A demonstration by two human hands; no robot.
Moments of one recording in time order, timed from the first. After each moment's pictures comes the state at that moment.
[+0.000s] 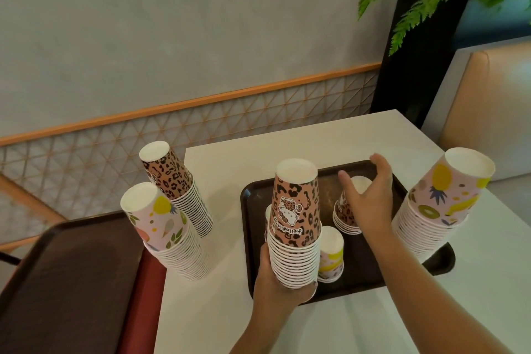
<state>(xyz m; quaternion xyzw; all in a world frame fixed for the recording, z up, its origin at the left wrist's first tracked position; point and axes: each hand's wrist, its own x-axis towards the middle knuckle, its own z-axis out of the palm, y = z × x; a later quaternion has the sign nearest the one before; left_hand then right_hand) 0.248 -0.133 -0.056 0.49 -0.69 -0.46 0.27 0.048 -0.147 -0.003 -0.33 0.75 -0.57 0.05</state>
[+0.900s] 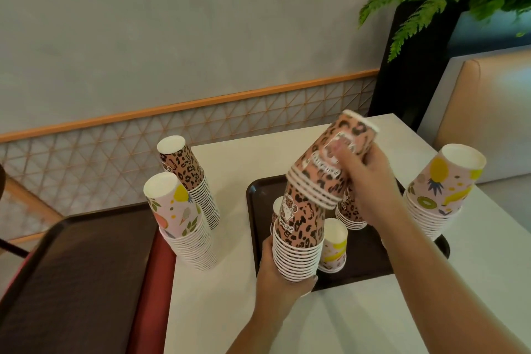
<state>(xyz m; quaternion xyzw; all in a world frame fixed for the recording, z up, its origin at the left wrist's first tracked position) 0.274 -0.120 -0.041 0.44 -0.64 -0.54 0.32 0.110 -0.114 0.104 -0.38 0.56 -0.67 0.31</state>
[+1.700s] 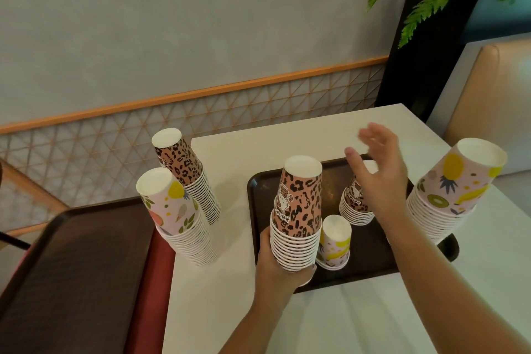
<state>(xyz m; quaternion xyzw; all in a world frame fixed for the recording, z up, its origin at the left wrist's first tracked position) 0.265 -0.132 -0.046 0.46 -0.65 -0.51 0.32 0.069 -0.136 0.046 -0.43 0.64 -0.63 0.05</state>
